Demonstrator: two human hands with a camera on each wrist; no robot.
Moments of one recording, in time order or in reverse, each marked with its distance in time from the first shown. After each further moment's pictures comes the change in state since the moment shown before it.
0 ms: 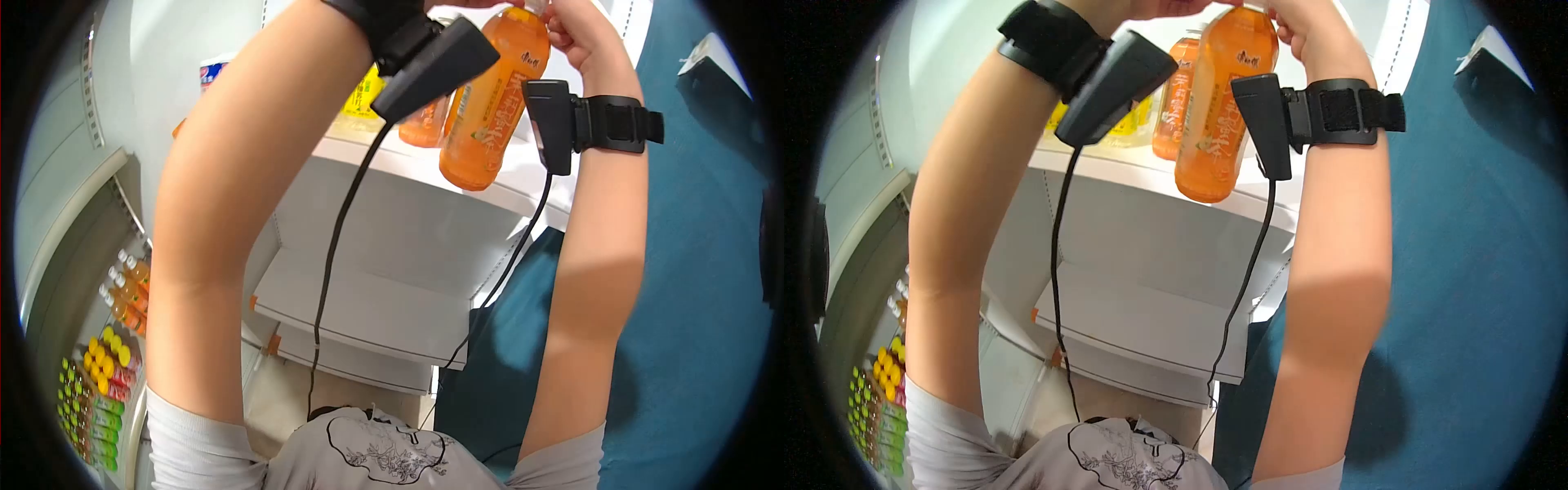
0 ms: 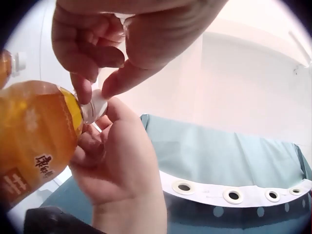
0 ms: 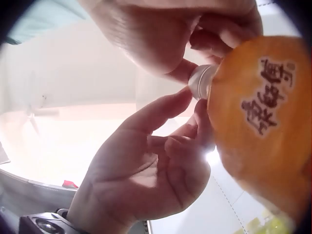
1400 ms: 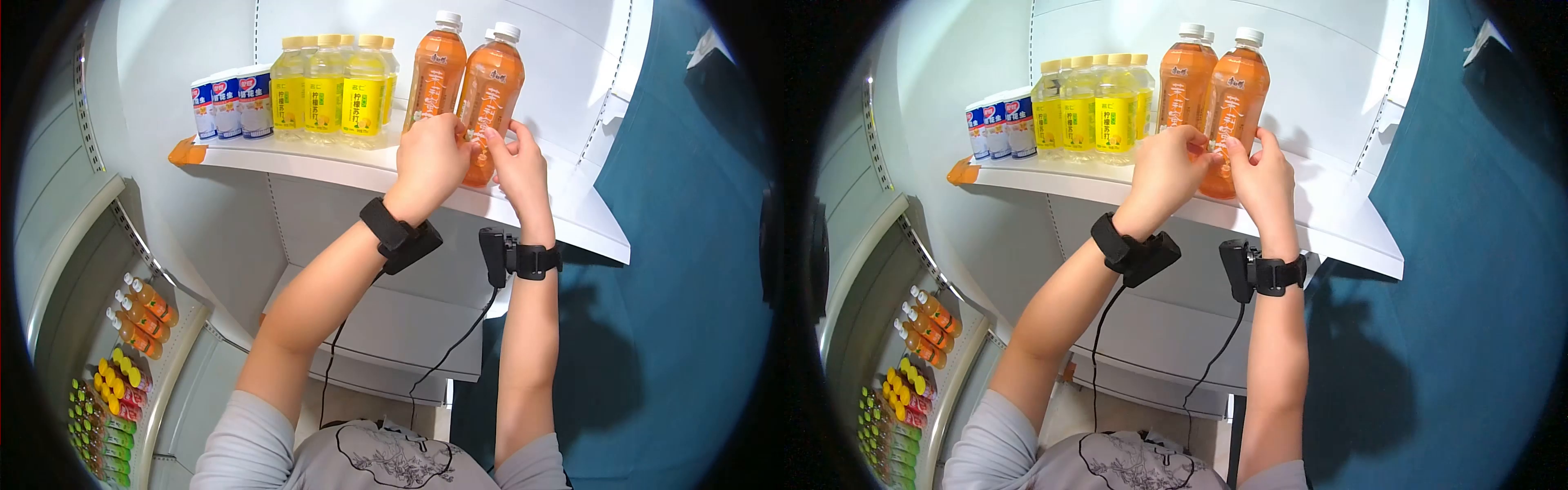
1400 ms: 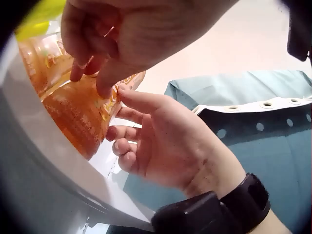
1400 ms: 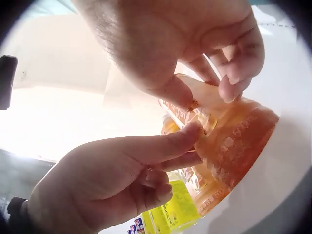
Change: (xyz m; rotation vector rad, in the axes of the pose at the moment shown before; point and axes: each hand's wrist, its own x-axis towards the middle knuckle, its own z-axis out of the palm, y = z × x) left_hand -0.055 -0.182 0.060 0.566 0.378 0.192; right_hand -0.094 0.146 0.059 -0.238 0.207 0.140
